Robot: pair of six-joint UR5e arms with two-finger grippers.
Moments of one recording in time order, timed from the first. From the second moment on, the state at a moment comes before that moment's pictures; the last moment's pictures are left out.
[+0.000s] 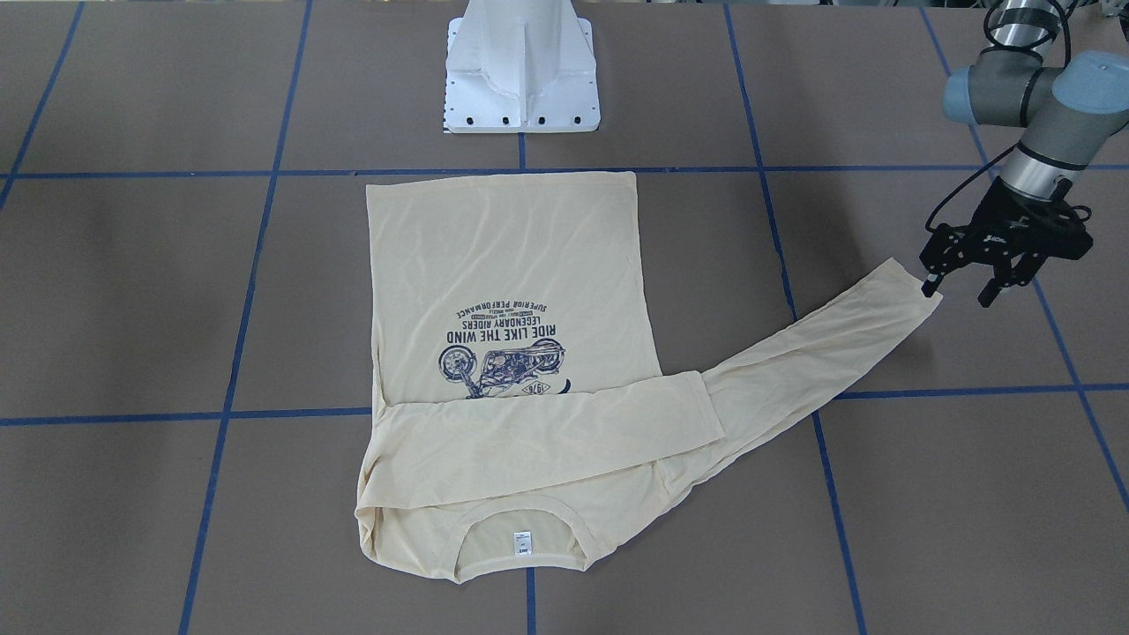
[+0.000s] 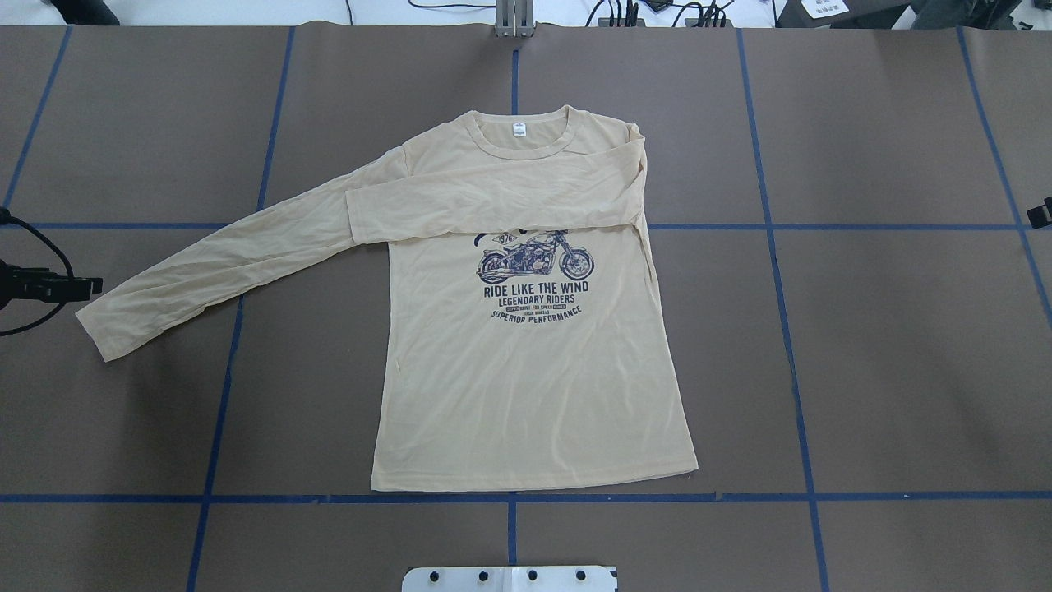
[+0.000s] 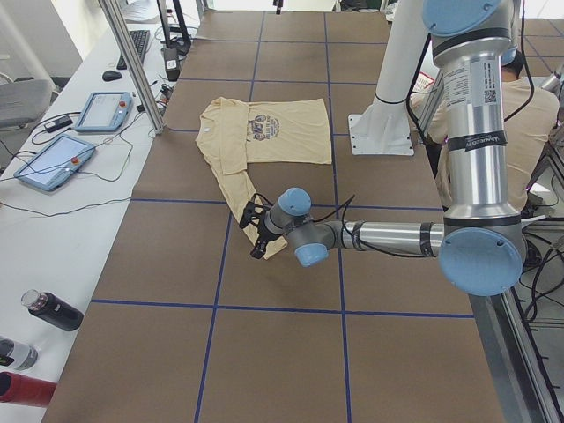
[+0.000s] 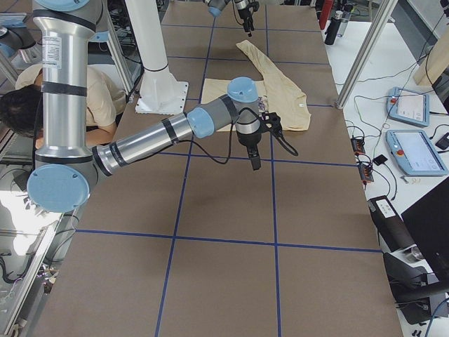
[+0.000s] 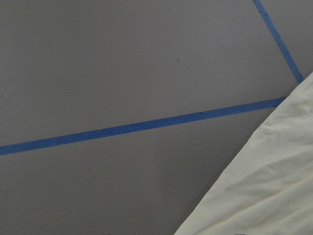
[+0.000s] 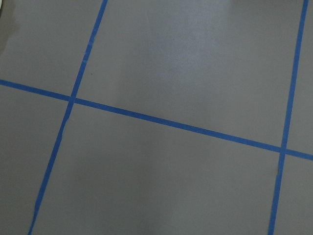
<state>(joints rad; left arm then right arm) -0.89 -1.42 -1.59 -2.64 -1.87 -0.82 1.31 -1.67 2.08 -1.49 2.25 0.28</state>
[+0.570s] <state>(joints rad) -0.85 -1.43 -1.57 -2.64 -1.86 -0.82 1.32 -1.67 2.07 -1.48 2.25 0.28</state>
